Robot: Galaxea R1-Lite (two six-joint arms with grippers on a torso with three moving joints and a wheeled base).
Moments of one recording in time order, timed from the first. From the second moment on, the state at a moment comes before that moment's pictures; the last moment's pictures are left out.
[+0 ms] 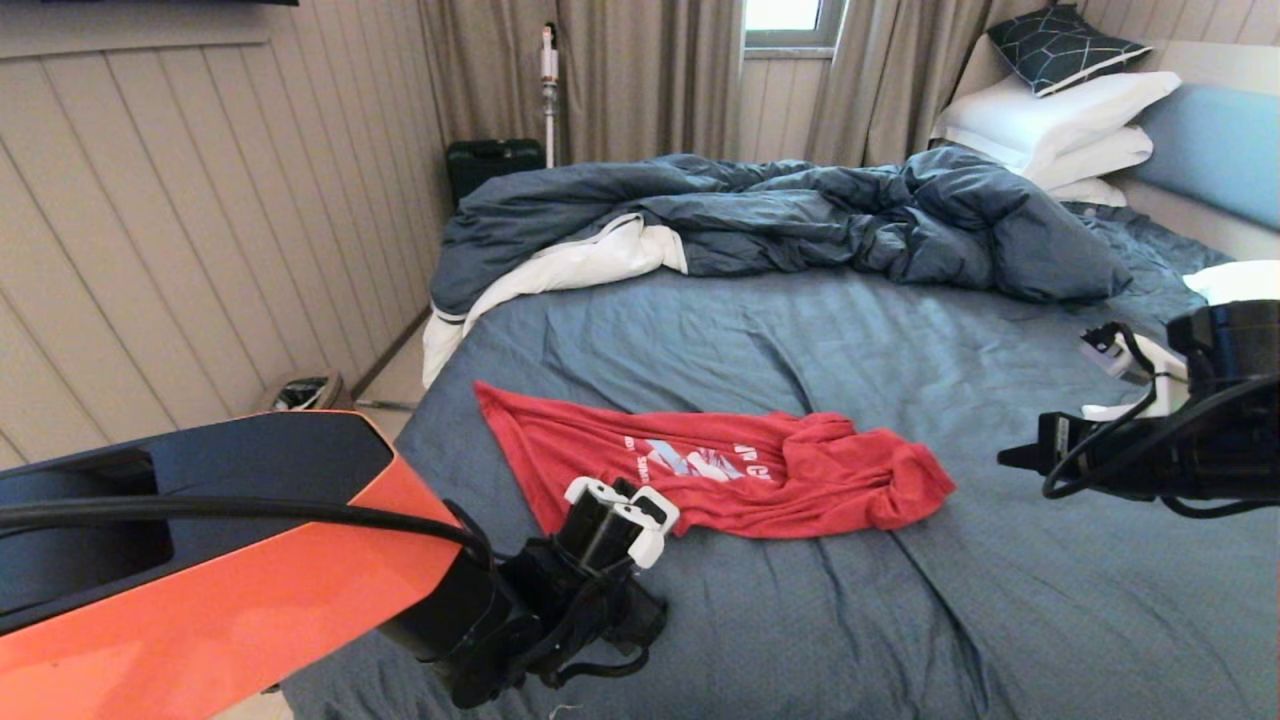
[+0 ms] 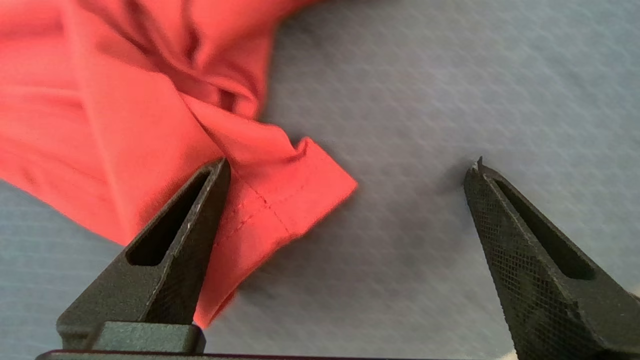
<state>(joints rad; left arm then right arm) -0.83 2.21 -0.96 -0.54 0.26 0.10 -0.21 1.66 -0.95 -0.04 0.34 0.11</state>
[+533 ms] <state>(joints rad) -0.82 2.22 -0.96 -0.61 0.26 0.11 -0.21 1.67 -0.95 -0.04 0.34 0.11</state>
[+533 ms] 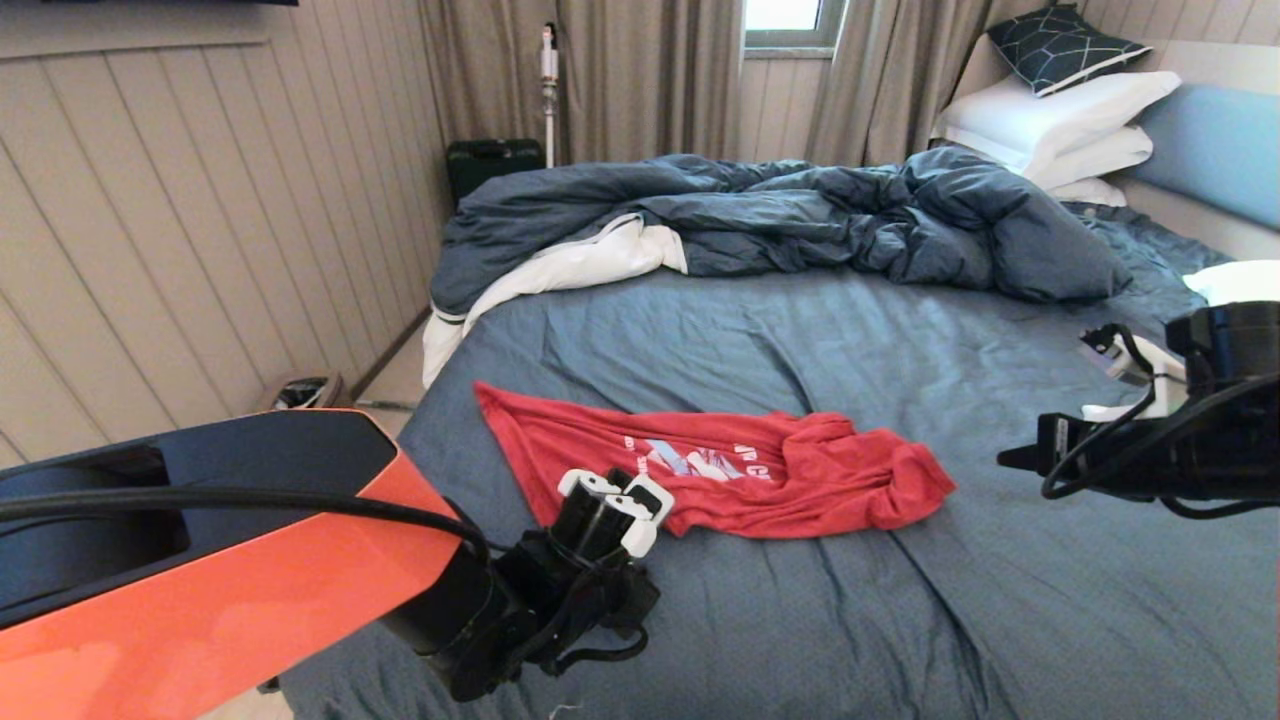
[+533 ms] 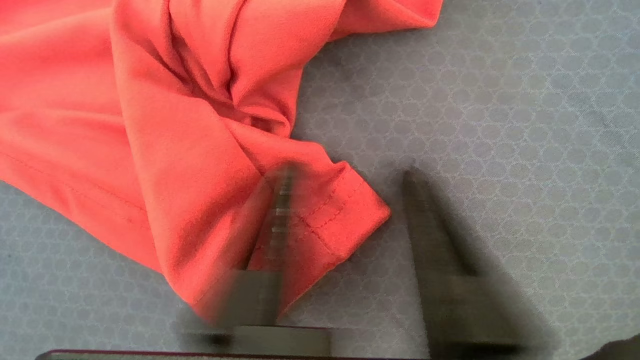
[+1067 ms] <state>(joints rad) -0.89 2.10 -0.79 -0.65 0.31 0.11 -0.21 1.67 -0.95 -0.04 0.34 0.11</state>
